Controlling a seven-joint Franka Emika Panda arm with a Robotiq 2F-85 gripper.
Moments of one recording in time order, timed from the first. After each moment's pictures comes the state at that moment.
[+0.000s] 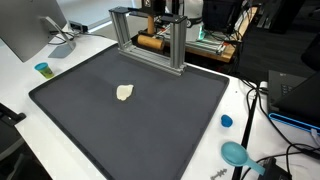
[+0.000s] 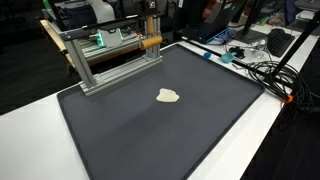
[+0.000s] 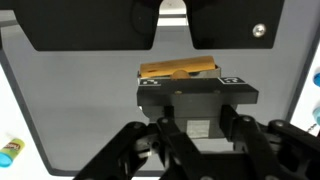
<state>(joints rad) -0.01 -0.48 0.05 -2.45 -0.03 2.10 0.09</state>
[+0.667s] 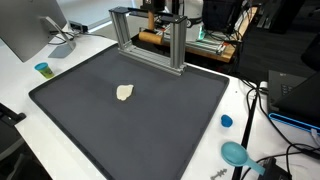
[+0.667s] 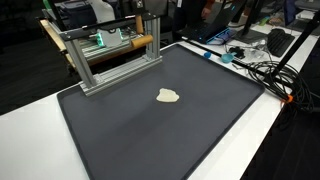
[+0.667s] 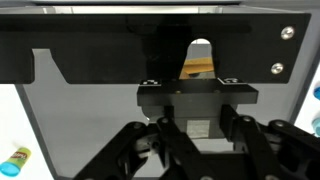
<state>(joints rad) -0.02 -0.62 -0.02 -2.57 -0.03 2.09 0.00</state>
